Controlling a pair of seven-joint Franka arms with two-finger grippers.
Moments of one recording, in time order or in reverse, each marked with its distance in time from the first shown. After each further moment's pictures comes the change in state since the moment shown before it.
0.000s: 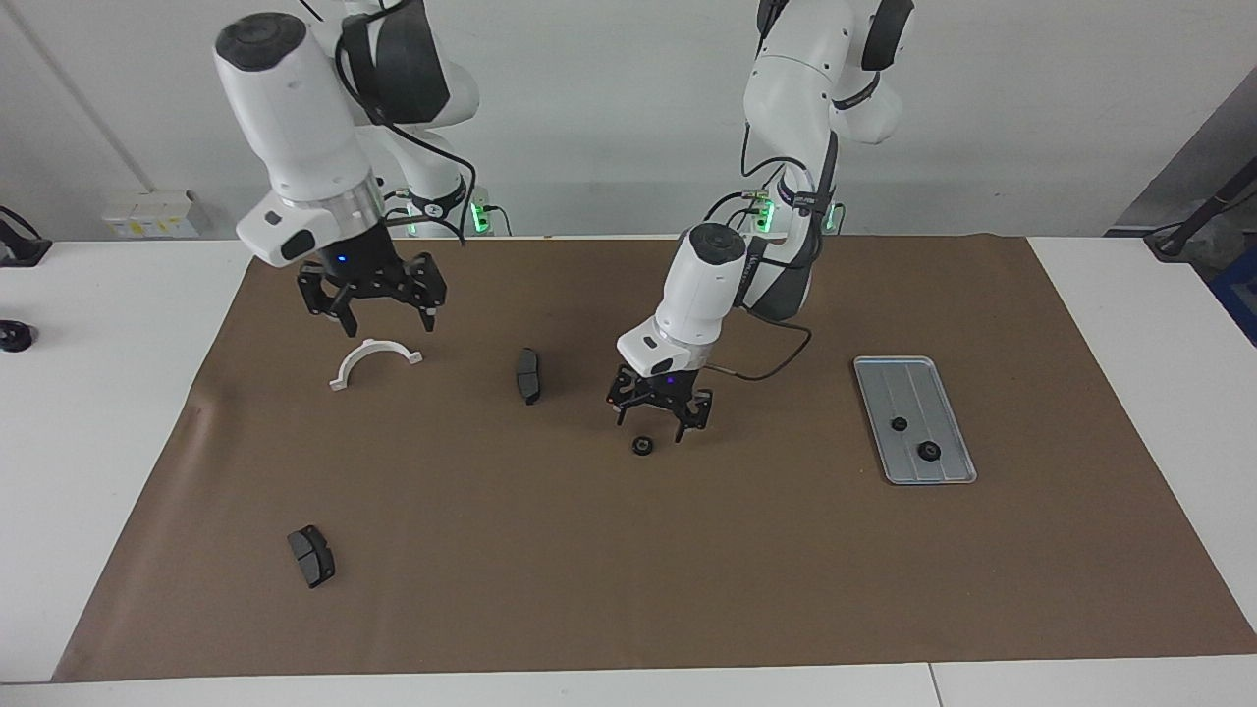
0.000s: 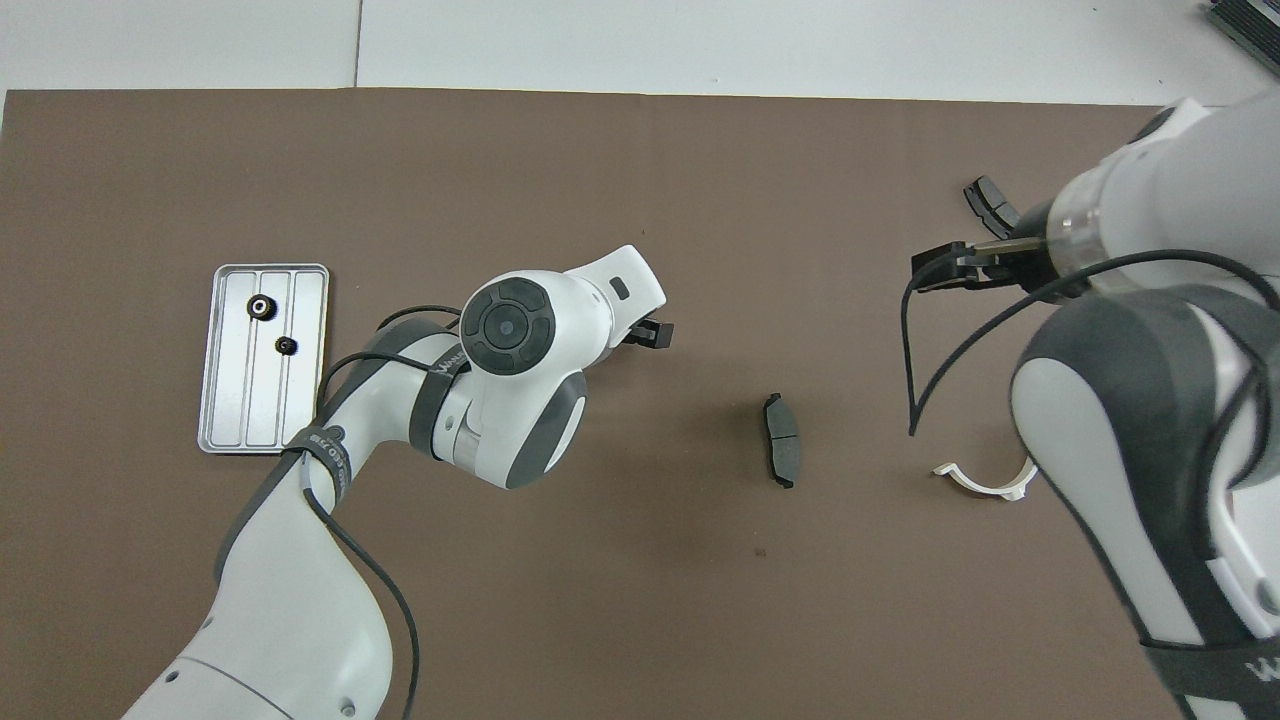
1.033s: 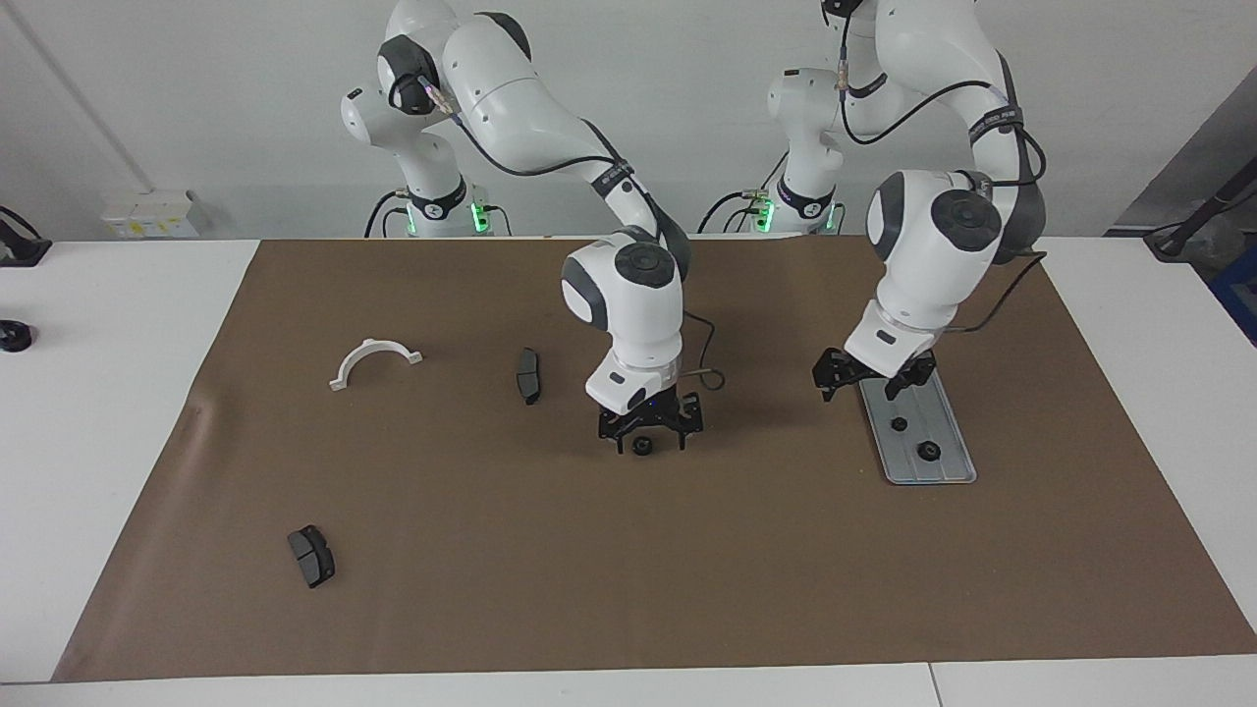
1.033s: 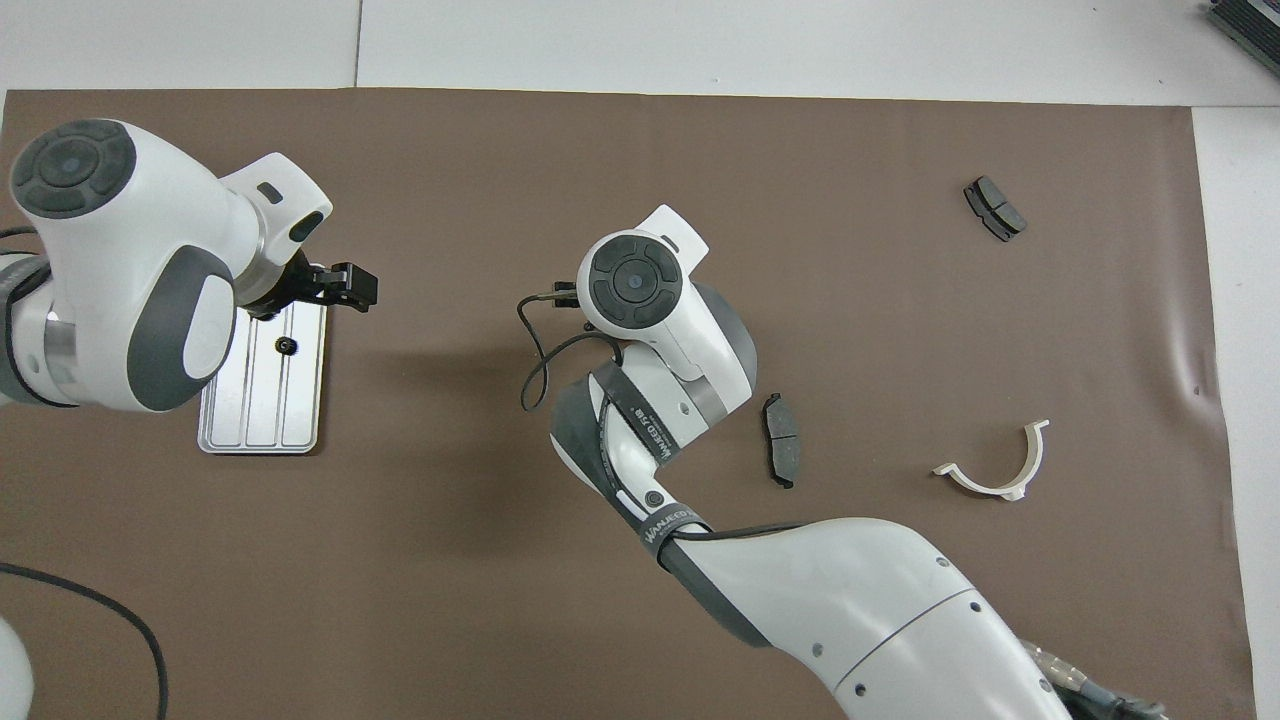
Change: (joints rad) left arm 0.415 -0.197 0.012 -0.017 0.145 -0.458 0.069; right arm 0.367 0.590 -0.003 0.268 -0.047 0.414 0.424
